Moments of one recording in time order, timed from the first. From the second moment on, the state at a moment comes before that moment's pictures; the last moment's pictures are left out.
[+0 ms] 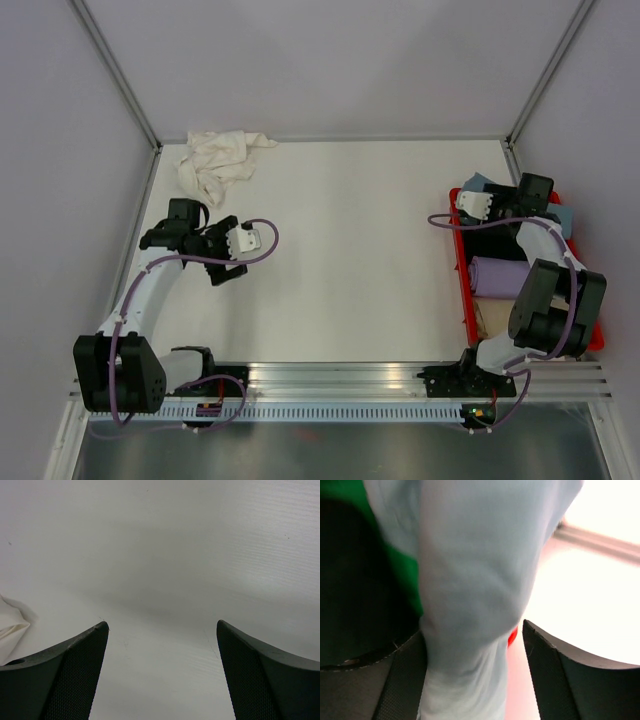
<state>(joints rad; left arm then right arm) -0.02 1.19 0.90 -0.84 0.56 1.27 -0.36 1.53 0.97 -0.24 -0.25 -1.66</state>
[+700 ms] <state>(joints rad) -0.02 1.19 0.93 -0.78 0.50 1.17 -0.23 1.38 1.17 -0.14 -0.39 -0.94</state>
